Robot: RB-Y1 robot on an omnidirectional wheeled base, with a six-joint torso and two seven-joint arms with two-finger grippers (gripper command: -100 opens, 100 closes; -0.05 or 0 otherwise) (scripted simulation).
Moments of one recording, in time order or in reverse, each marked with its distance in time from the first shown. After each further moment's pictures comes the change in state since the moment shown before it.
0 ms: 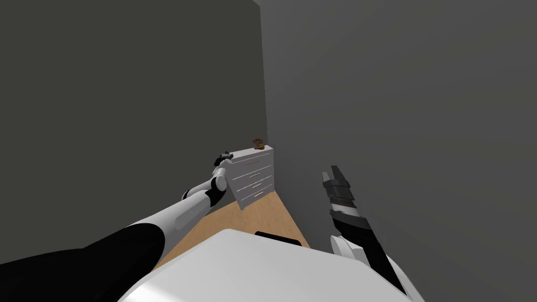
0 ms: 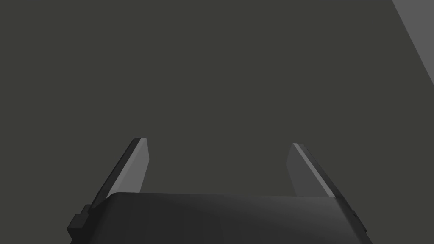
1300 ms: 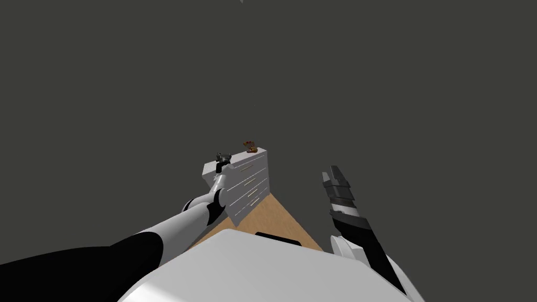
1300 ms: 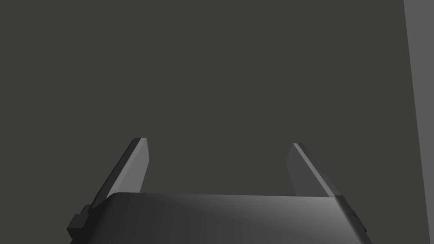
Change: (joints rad) left arm 0.181 -0.091 -0.158 -0.229 0.190 -0.256 -0.204; right arm 0.000 0.000 0.000 0.000 0.000 0.000 0.000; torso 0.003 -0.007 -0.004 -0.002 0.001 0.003
